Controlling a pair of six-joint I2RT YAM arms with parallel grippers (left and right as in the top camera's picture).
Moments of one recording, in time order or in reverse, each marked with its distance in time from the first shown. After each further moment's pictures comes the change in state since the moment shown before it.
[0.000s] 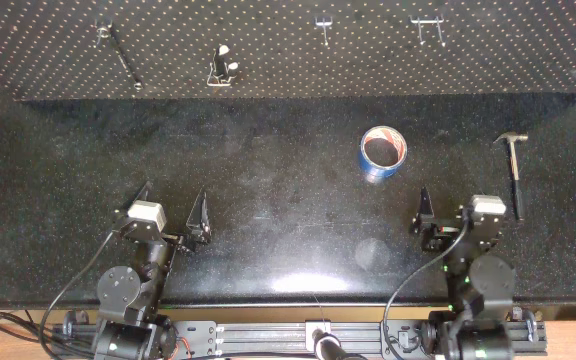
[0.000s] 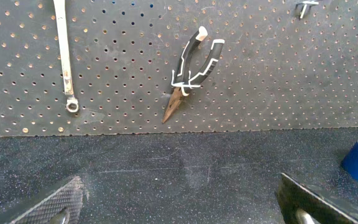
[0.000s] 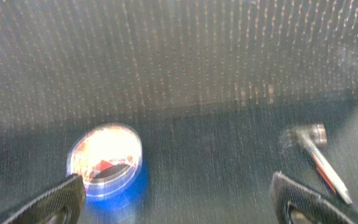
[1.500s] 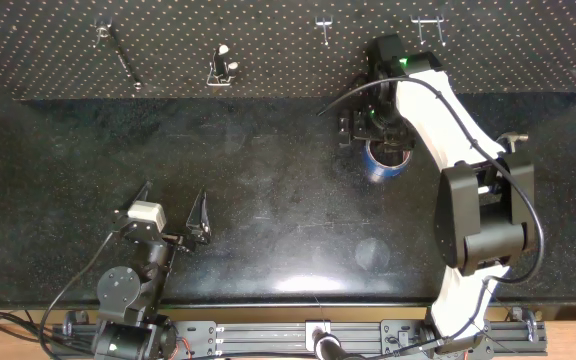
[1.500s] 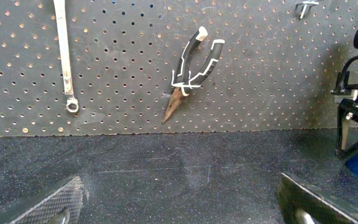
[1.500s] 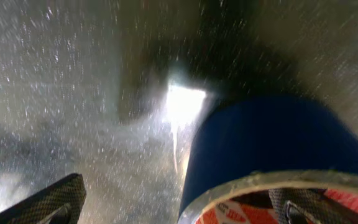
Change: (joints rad) left arm 0.000 -0.002 0.000 -0.001 -0.001 0.000; right arm 0.182 1.928 1.374 -0.763 -0.251 0.147
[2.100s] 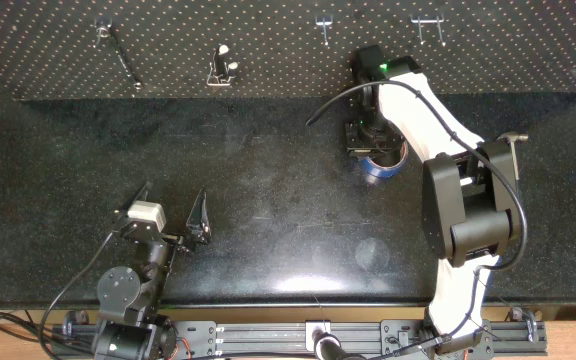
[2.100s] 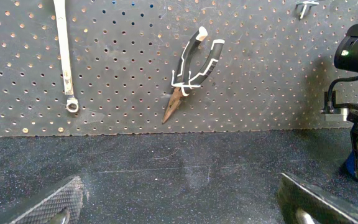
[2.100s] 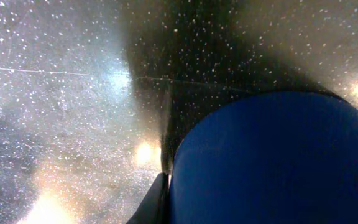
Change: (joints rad) left arm 0.000 0.000 0.000 0.000 0.000 0.000; right arm 0.052 0.066 0.004 -0.045 0.071 -0.014
